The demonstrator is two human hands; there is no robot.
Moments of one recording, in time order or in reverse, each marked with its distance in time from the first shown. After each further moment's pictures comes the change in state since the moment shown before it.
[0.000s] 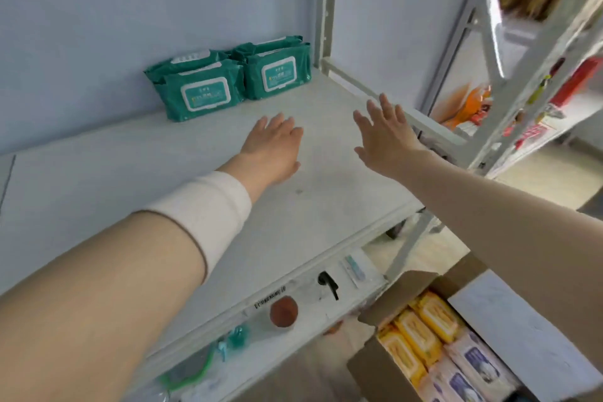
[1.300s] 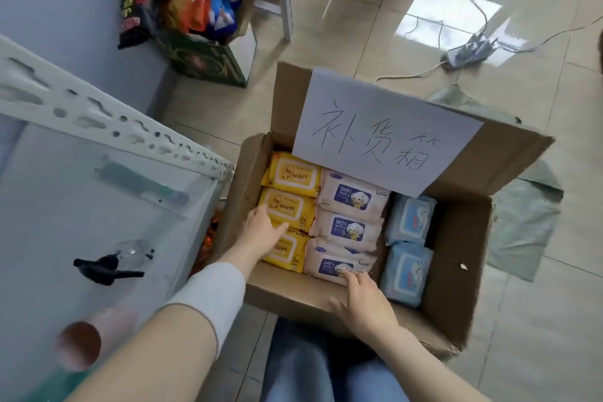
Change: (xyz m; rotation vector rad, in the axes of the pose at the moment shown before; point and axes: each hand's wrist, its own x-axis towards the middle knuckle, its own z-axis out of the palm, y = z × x) left_hand 0.045 0.470 0.349 -0.596 -0.930 0.024; right_hand -0.378 0.092 0.442 0.941 -0.894 0.823
